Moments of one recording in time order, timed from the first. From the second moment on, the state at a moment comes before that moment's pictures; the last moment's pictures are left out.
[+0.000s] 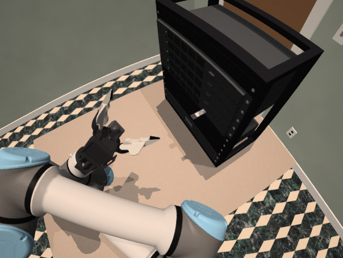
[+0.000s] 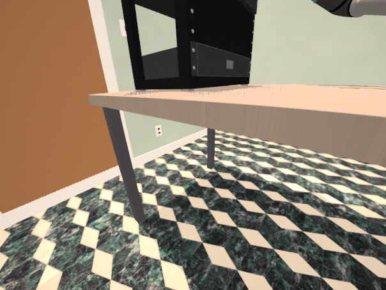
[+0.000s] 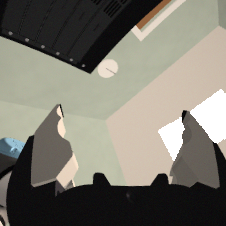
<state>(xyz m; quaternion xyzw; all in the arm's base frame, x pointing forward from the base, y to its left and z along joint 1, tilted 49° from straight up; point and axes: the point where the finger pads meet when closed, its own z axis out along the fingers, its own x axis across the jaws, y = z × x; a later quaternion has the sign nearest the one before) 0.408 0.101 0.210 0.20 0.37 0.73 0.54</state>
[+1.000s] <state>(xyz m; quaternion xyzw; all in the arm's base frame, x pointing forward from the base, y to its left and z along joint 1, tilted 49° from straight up) 0.388 0.123 0.215 0.14 0.38 0.71 0.57</state>
